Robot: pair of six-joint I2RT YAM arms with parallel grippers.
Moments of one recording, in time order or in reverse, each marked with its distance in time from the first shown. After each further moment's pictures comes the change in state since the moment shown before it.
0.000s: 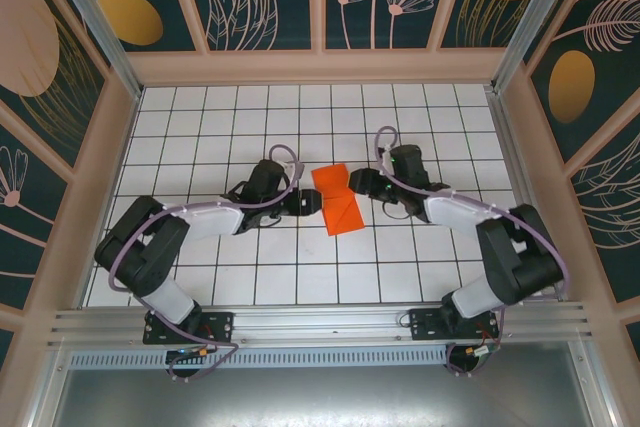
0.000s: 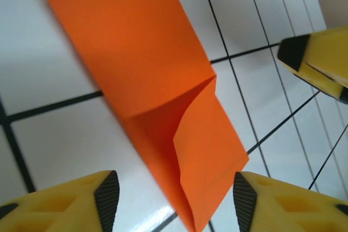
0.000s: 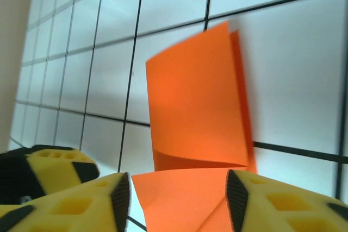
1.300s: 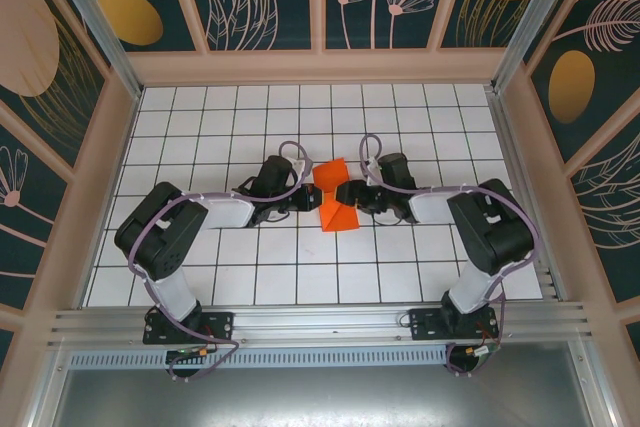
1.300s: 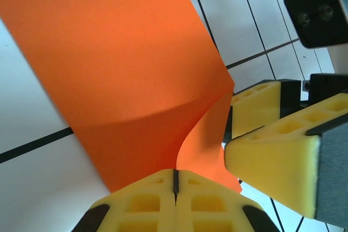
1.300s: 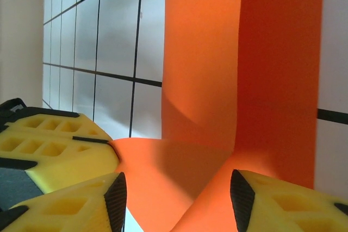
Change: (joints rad) left arm 0.000 0.114 0.064 0.059 0.033 0.010; right arm 0.052 0.240 0.006 0.173 -0.212 0.079
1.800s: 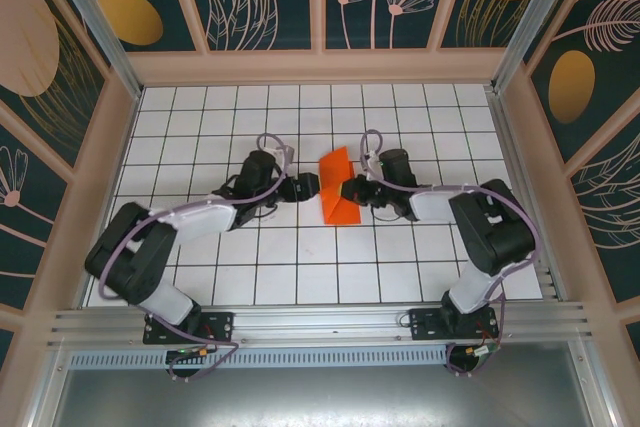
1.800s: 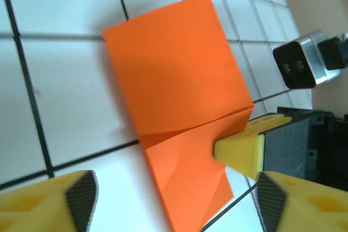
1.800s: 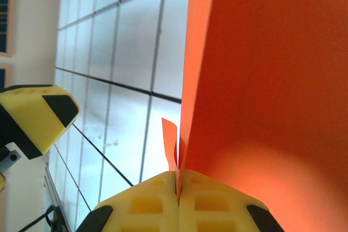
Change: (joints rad) left arm 0.053 -0.225 -0.063 -0.048 -0.124 -0.047; right arm -0.021 -0.037 0.016 0.035 -0.010 -0.010
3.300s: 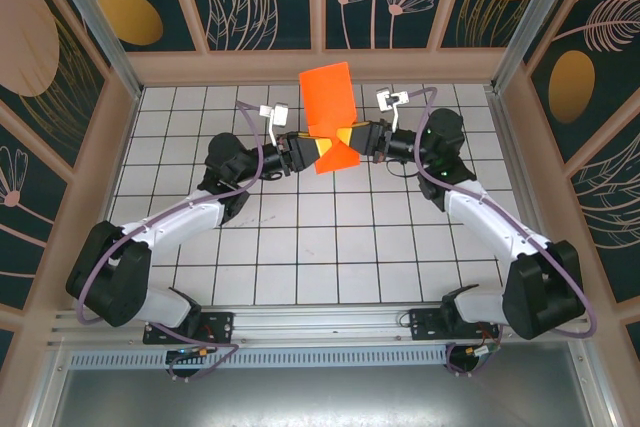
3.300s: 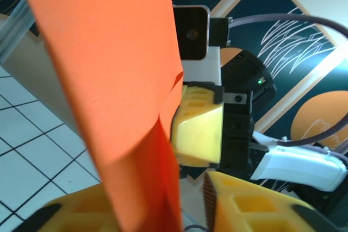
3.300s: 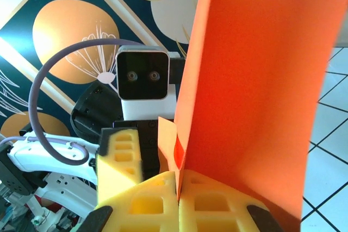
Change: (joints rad) left arm 0.007 -0.104 0.105 0.620 0.496 -0.309; right arm -0.053 -0.383 0.202 0.217 -0.370 0.100
